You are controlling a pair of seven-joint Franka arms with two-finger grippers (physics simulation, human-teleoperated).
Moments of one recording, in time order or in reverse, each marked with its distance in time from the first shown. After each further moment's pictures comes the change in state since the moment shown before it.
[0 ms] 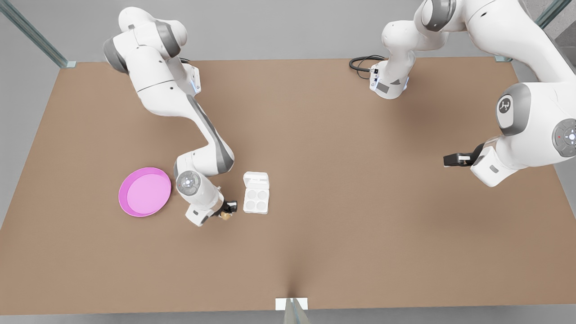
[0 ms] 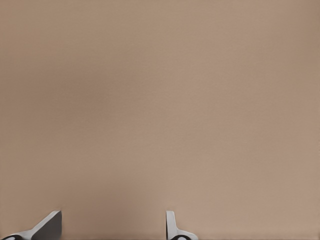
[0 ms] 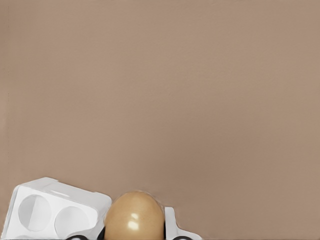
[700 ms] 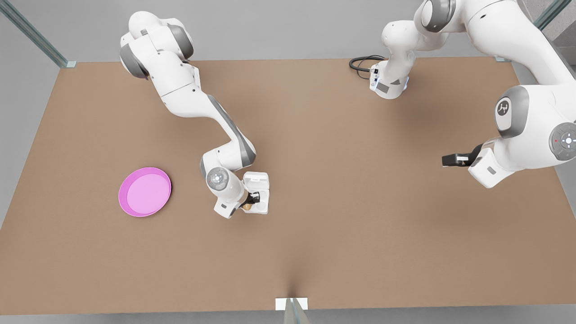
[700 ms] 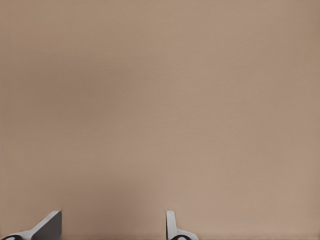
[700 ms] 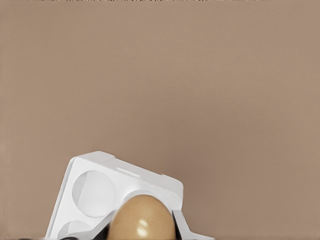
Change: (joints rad) left arm 0.000 0.008 0.000 0.000 -0.001 -0.014 0.002; right arm 0.104 0.069 -0.023 0.011 0.083 0.031 -0.031
